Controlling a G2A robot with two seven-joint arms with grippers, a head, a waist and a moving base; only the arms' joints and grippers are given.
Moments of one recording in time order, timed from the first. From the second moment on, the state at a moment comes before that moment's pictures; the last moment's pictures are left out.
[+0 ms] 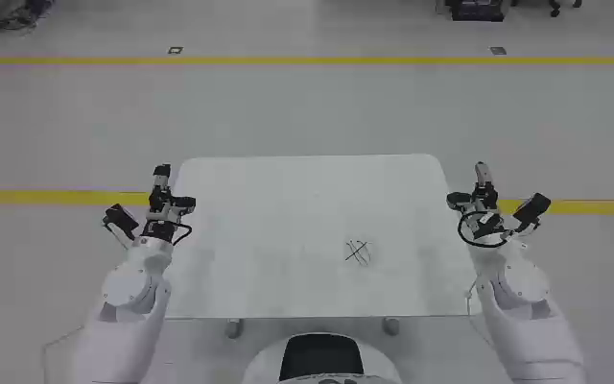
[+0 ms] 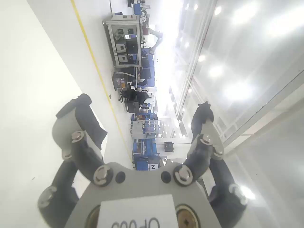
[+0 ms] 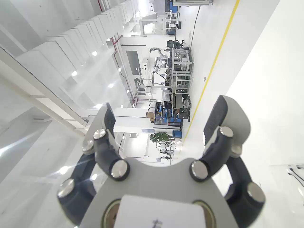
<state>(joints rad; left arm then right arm) 1.73 -1.15 -1.60 -1.80 -0.42 0.00 0.00 -1.73 -1.15 1.60 -1.80 0.42 0.00 0.00</state>
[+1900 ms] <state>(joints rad) 1.73 -1.15 -1.60 -1.80 -0.42 0.00 0.00 -1.62 -1.12 1.40 -1.89 -0.48 0.03 0.53</state>
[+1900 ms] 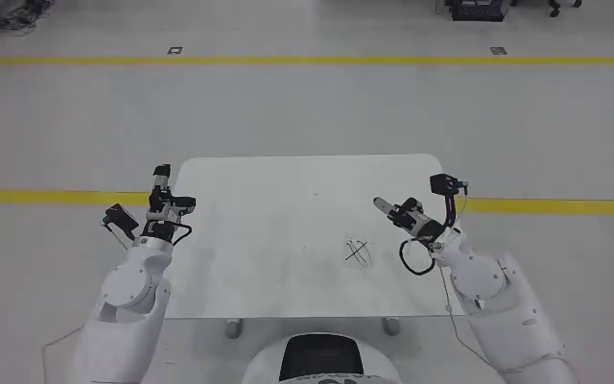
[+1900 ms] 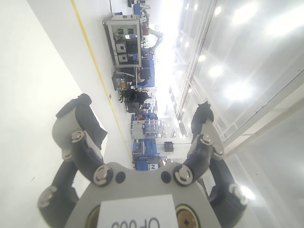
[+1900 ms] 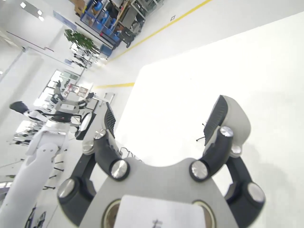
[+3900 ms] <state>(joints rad) 1.73 -1.15 -1.60 -1.80 -0.42 0.00 0.00 -1.09 -1.19 0.85 -1.59 -1.04 0.04 1.19</state>
